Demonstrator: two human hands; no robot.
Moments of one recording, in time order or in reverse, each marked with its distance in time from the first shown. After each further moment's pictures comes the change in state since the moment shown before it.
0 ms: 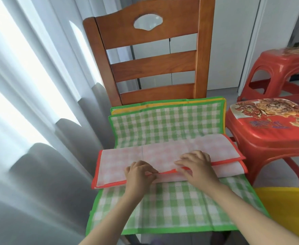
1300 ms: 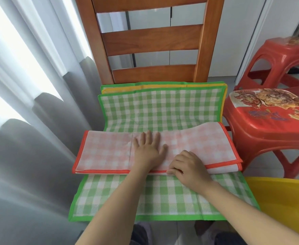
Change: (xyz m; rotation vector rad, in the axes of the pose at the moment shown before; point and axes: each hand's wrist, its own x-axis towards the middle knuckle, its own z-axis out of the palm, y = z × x) left_hand 0.058 0.010 0.073 0.375 -0.281 0.005; right_hand -0.020 0.010 0.020 0.091 -0.125 -0.229
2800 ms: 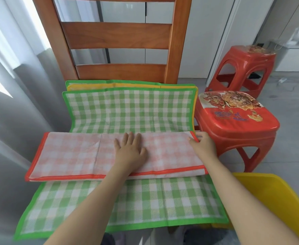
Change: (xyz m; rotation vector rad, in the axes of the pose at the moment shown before) left_hand 0.005 0.035 0.001 -0.087 0.008 0.073; right_hand 0.004 0.082 -0.090 0.253 0.180 1.067
